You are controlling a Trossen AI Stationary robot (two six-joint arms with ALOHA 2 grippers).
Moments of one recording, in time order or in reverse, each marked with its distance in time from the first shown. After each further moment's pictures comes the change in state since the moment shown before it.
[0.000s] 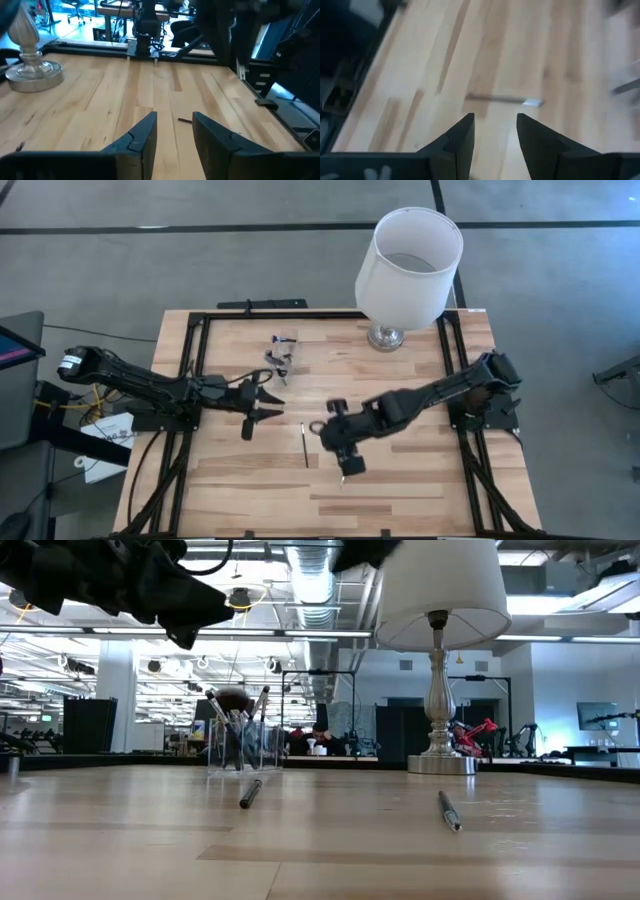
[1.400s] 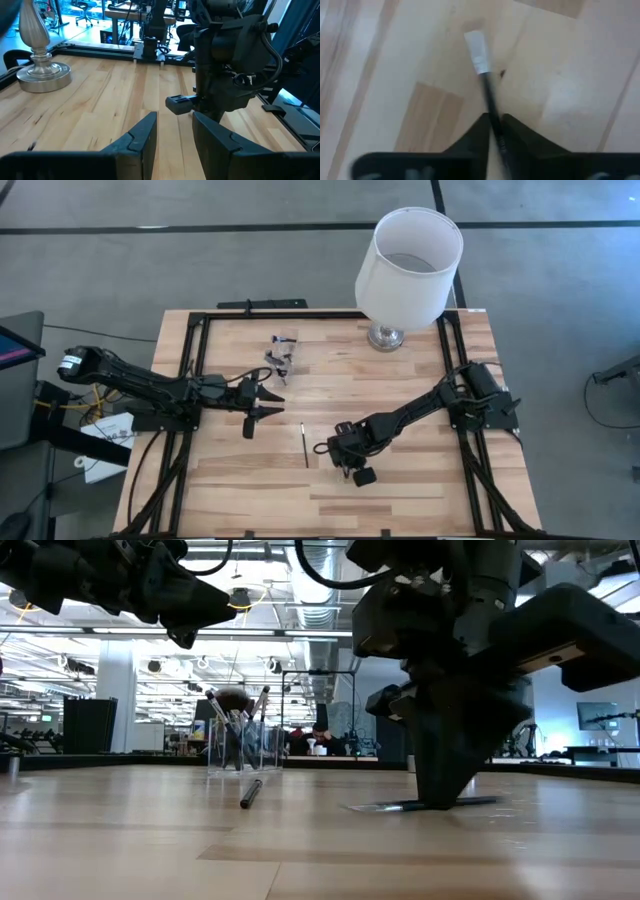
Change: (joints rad) left arm 0.000 0.000 0.000 0.013 -0.033 -0.012; right arm 0.029 0.216 -0.355 0.264 -0.213 -0.021
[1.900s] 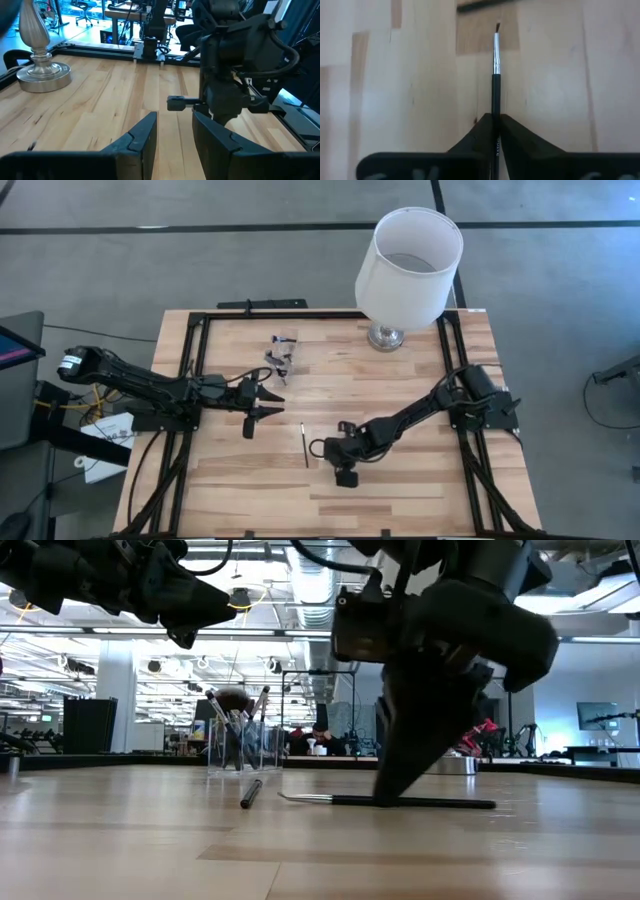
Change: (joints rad) left arm 0.000 0.000 0.000 0.000 0.000 0.000; right arm -0.010 0.012 -0.005 0.144 0.187 0.386
